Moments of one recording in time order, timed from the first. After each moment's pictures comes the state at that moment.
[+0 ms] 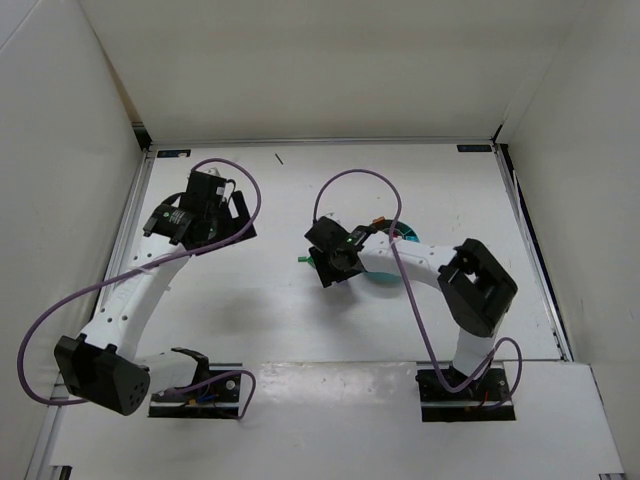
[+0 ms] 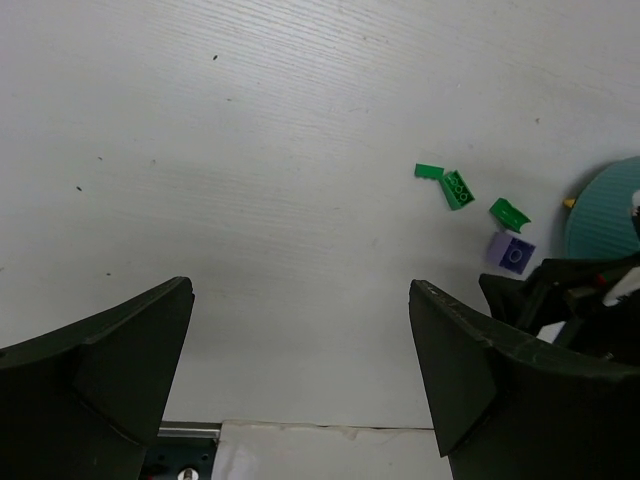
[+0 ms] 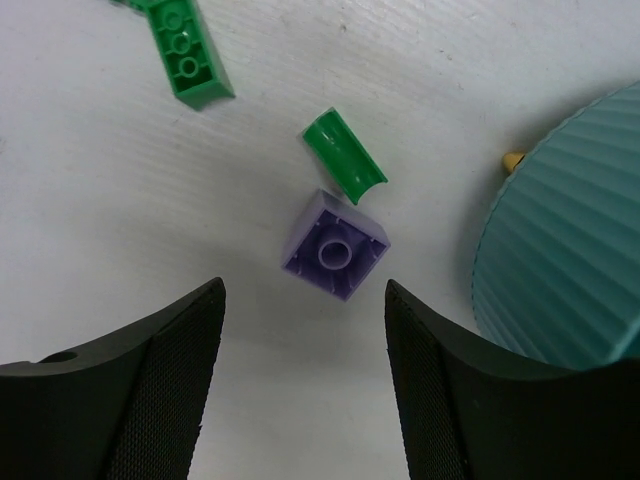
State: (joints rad) left arm -0.33 1.23 1.24 -0.95 -0.15 -0.57; right arm 0.93 1.78 1.24 -0.61 0.23 0.40
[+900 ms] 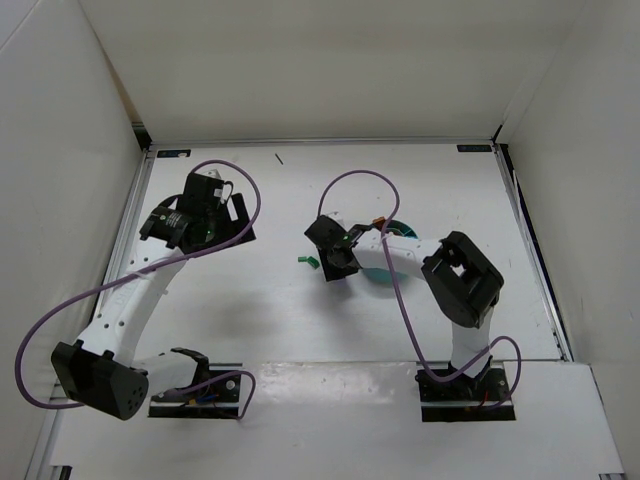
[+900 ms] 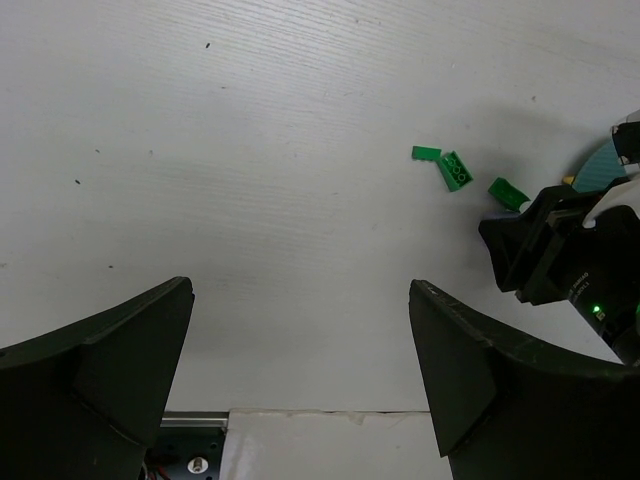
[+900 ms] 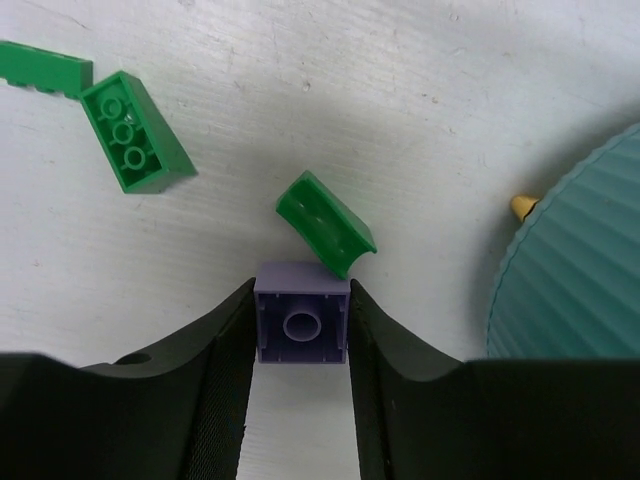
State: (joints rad) left arm -0.33 1.20 1.24 -0.97 -0.11 -0.54; right arm 0.90 1.89 1.26 -0.55 0.26 0.49
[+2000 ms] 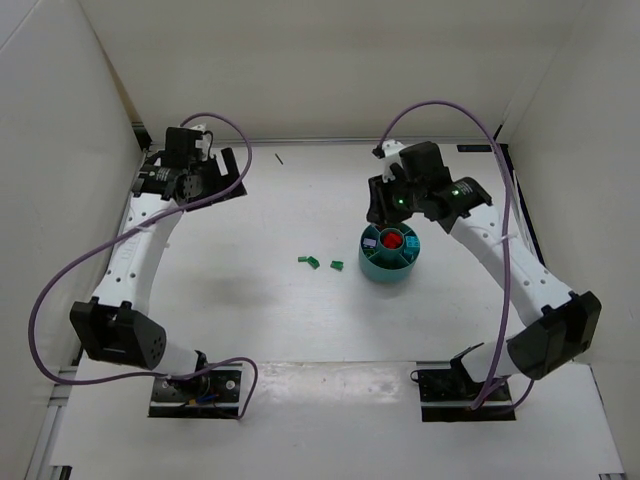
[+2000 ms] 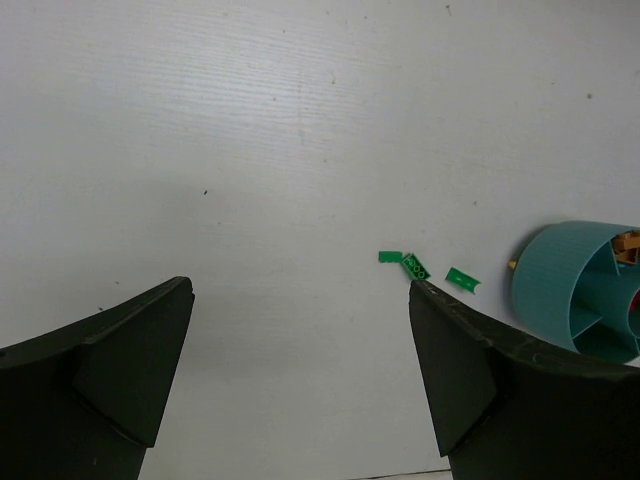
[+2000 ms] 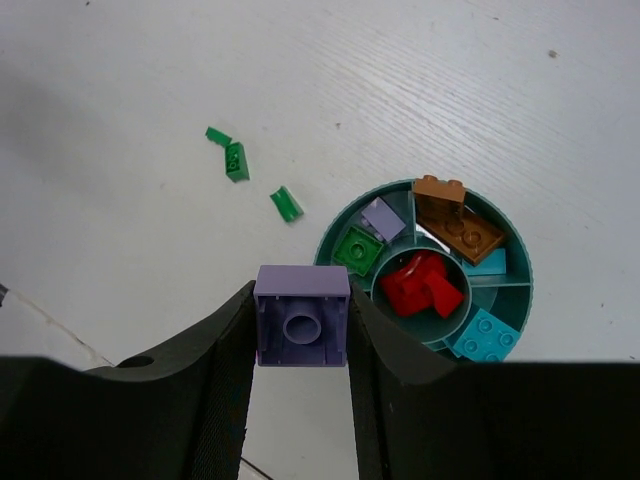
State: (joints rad) left arm -0.16 1.45 1.53 -0.91 0.02 -0.39; right arm 0.52 1.40 1.43 -0.77 -0.17 0.08
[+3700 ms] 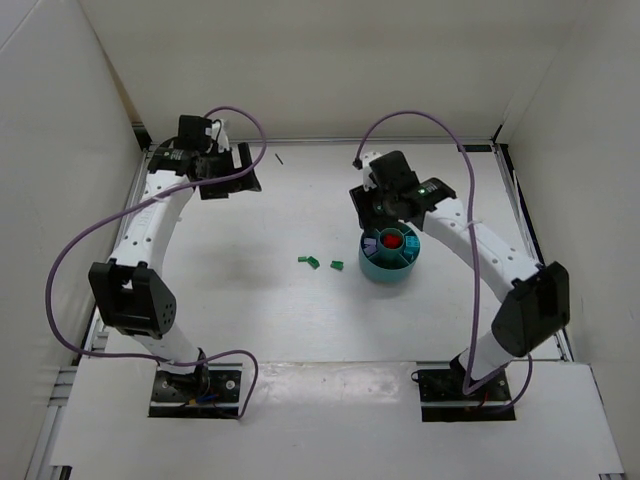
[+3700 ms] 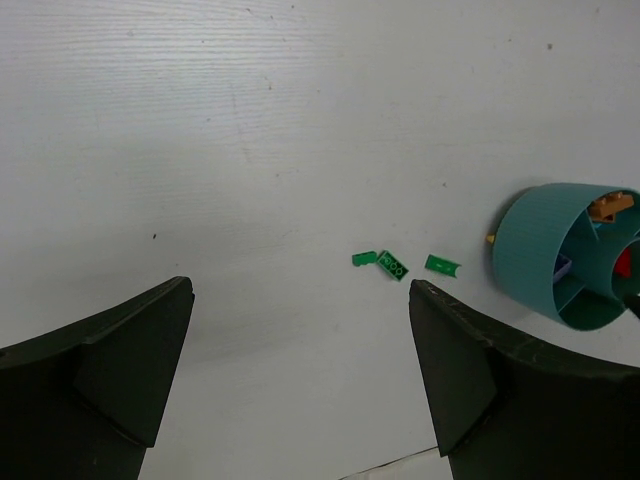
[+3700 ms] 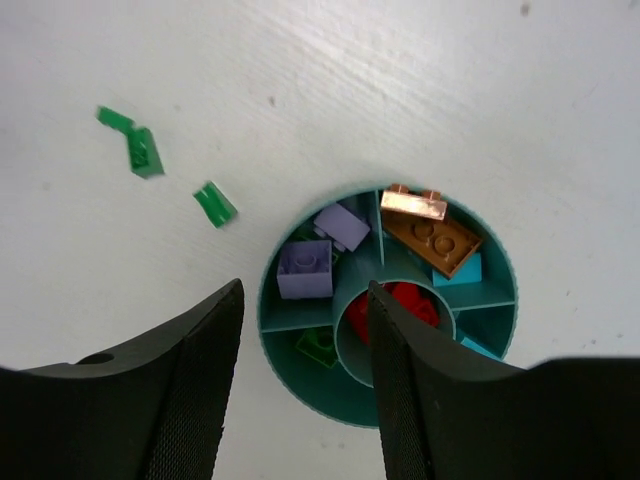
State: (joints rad) left arm -0.13 1.65 1.65 -0.87 0.23 -0.28; right arm 0.60 1.59 1.42 -0.75 0.03 0.05
